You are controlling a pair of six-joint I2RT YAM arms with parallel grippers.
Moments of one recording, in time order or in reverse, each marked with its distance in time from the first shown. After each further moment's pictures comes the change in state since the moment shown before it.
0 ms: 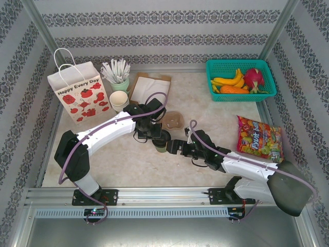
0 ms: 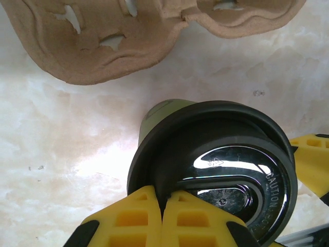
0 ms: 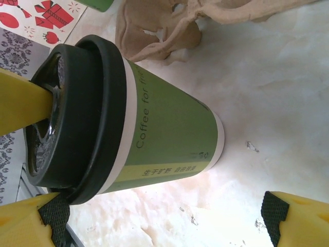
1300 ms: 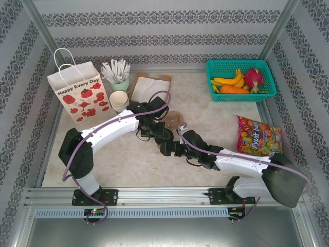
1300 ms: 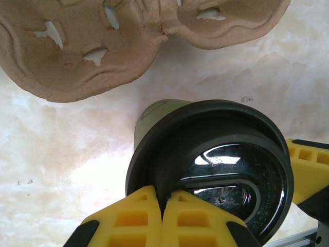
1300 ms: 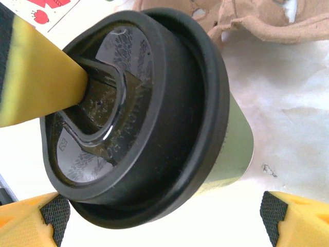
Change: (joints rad) left arm -0.006 0.050 0.048 0.004 0.011 0.023; right arm 0.093 0.087 0.086 -0.023 0.130 -0.116
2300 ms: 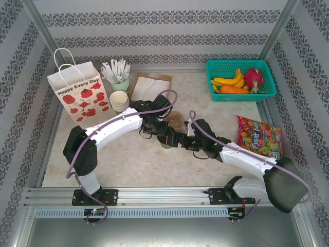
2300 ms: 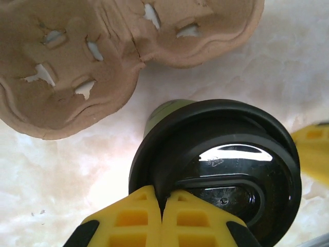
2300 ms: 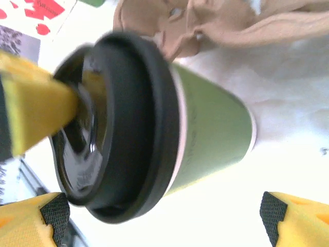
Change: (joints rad) left arm -0.011 0.048 0.073 -0.012 -0.039 0.174; right arm -0.260 -0.026 0.090 -0.196 -0.287 0.031
